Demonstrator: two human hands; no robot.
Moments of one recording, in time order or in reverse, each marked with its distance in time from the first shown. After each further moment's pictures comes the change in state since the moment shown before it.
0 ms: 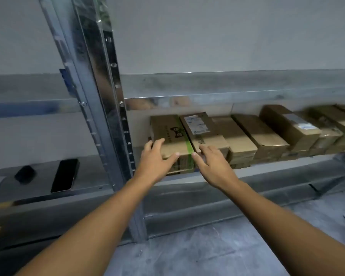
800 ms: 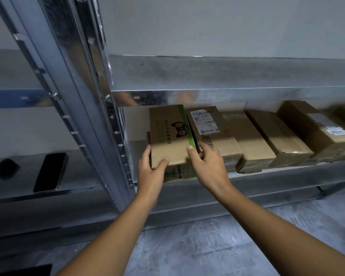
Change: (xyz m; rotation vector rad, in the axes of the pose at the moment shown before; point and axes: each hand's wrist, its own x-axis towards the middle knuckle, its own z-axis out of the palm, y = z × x) left_hand 0.044 -0.051 0.066 -0.764 0.247 -0.287; right_hand 0.062 -0.005 0.034 0.318 0.092 0.157
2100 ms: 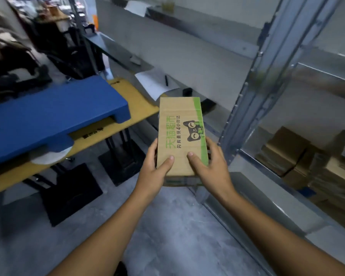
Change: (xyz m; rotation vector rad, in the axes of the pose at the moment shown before) left_hand -0.333 -0.043 -0.132 -0.135 0.735 0.144; right_hand -0.214 -0.026 0.067 0.247 -0.809 -0.625
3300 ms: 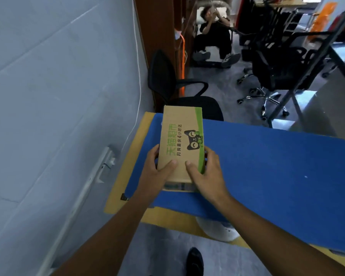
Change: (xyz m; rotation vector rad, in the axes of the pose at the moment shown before) left_hand 0.171 -0.003 -0.691 0.069 0.966 -0.188; right_hand 0.185 -0.265 0.757 0.097 -0.909 -0.266
